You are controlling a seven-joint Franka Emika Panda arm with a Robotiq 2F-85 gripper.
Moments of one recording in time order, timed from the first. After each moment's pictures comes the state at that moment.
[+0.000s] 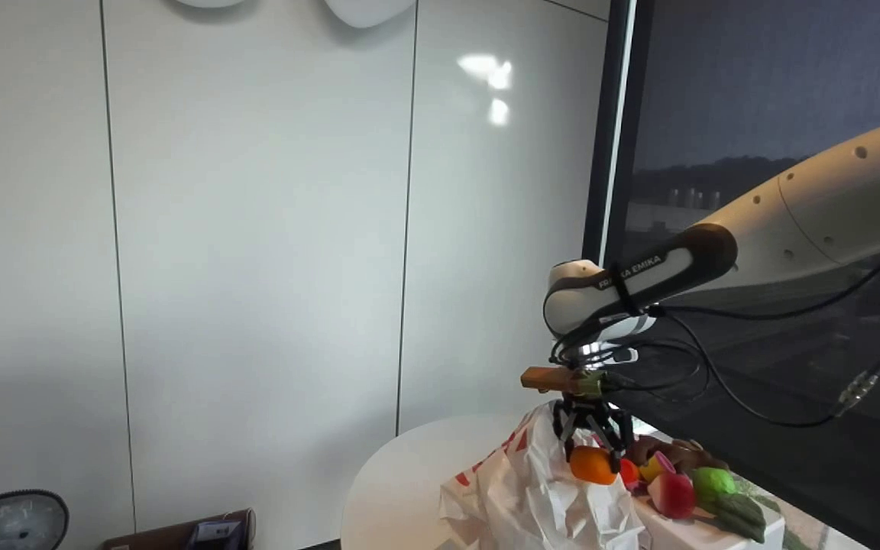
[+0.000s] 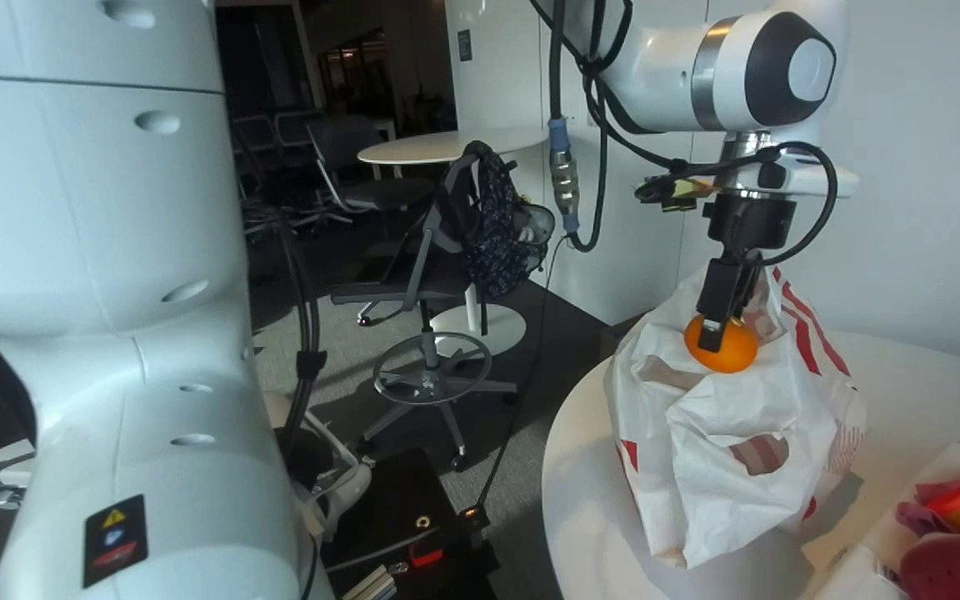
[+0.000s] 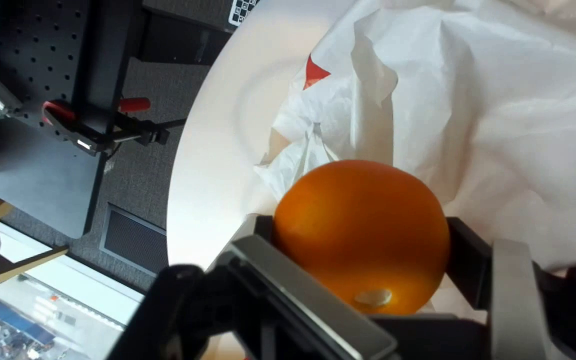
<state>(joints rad) 0.17 0.14 -0.02 -1.99 -0.08 1.89 1.30</state>
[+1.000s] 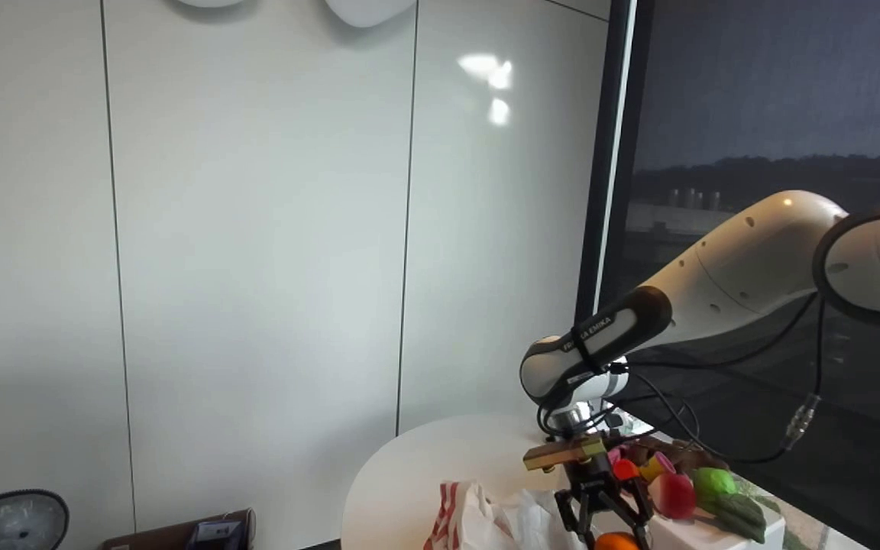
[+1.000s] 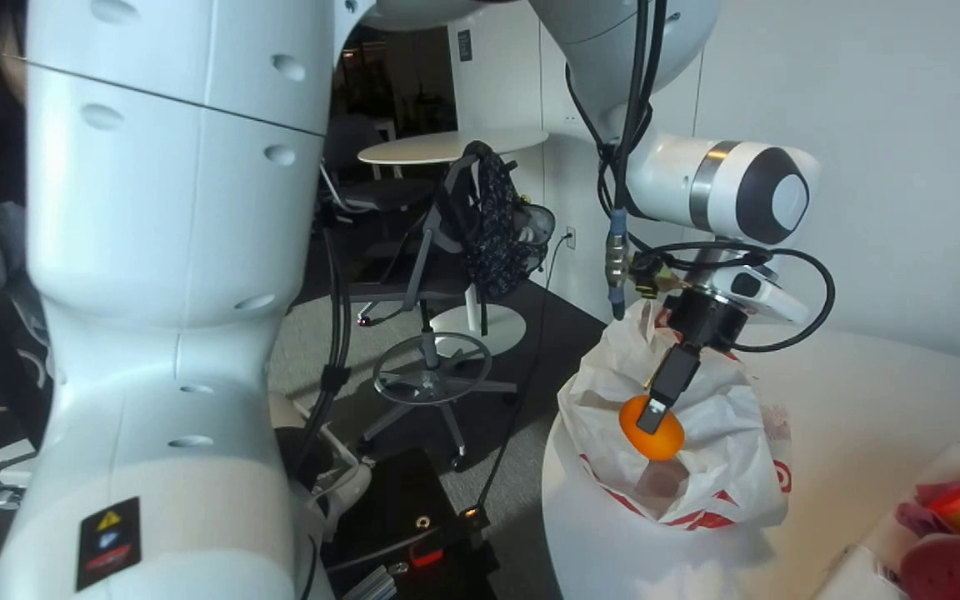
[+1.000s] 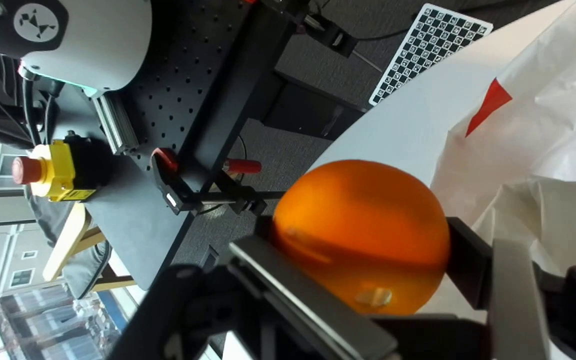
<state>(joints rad) 0.15 0.38 0.01 -1.96 -0.03 1.69 1.16</state>
